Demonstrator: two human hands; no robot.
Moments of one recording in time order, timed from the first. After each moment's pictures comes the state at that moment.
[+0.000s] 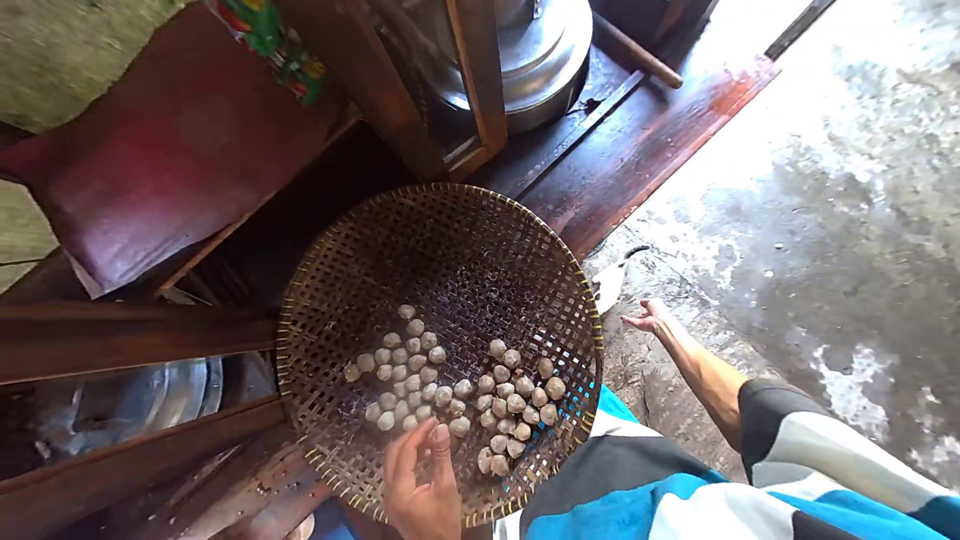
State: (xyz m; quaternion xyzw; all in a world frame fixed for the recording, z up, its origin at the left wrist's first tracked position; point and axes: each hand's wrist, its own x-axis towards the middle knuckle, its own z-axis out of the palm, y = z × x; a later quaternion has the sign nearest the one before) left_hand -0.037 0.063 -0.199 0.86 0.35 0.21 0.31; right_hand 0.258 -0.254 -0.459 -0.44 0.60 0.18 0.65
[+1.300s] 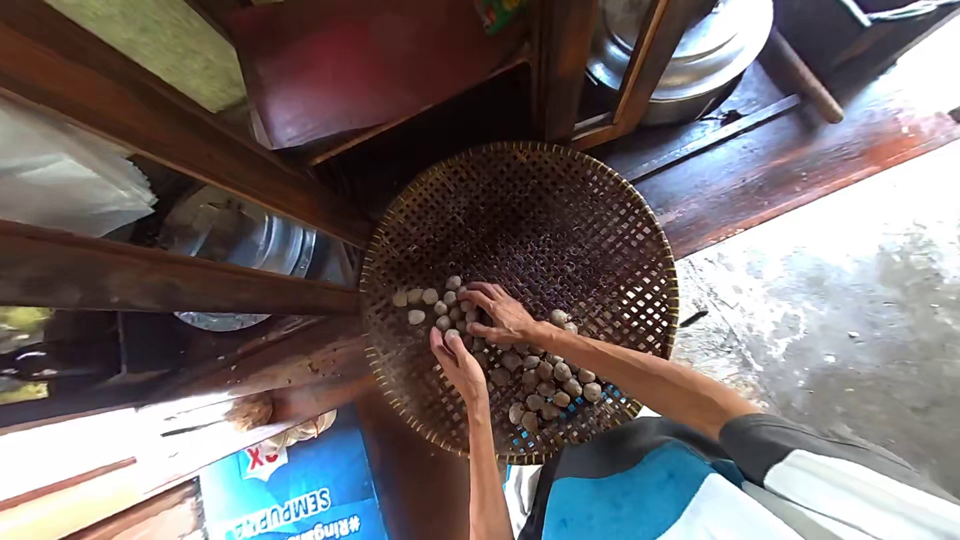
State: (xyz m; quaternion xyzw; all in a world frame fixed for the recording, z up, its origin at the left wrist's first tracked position) left_hand -0.024 0.107 -0.330 0.61 0.54 0.34 0.48; right_hand 0.118 0.086 -0.355 -0.70 -0.52 0.34 0.37
